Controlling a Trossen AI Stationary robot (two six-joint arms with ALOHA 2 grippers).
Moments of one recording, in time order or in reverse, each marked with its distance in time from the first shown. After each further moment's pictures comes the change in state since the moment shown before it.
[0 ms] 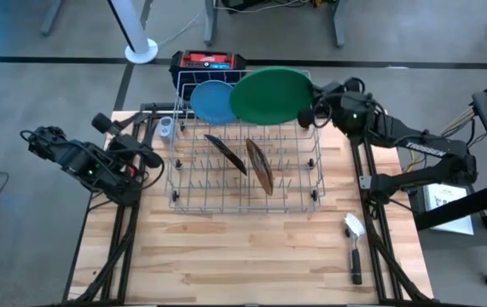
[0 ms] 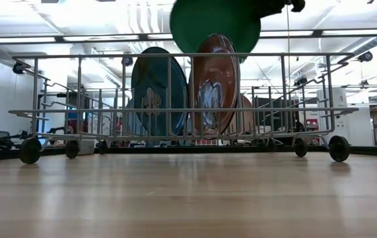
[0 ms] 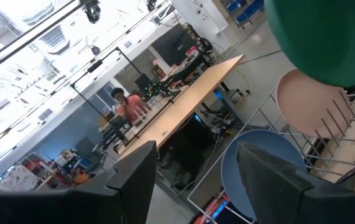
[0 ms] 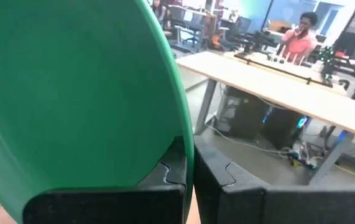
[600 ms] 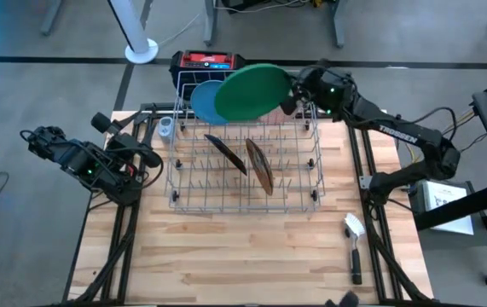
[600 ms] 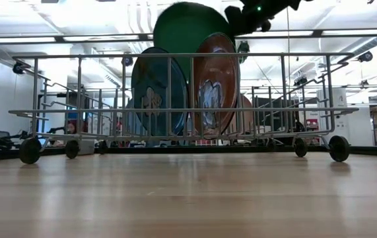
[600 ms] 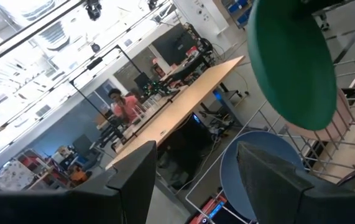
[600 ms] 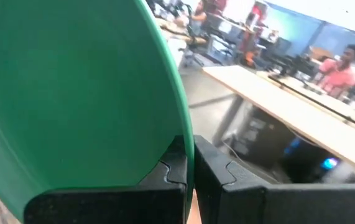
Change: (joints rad) left arm 0.000 -0.008 0.000 0.000 0.000 -0.020; right arm -0.252 0.227 0.052 0.226 -0.445 -0.224
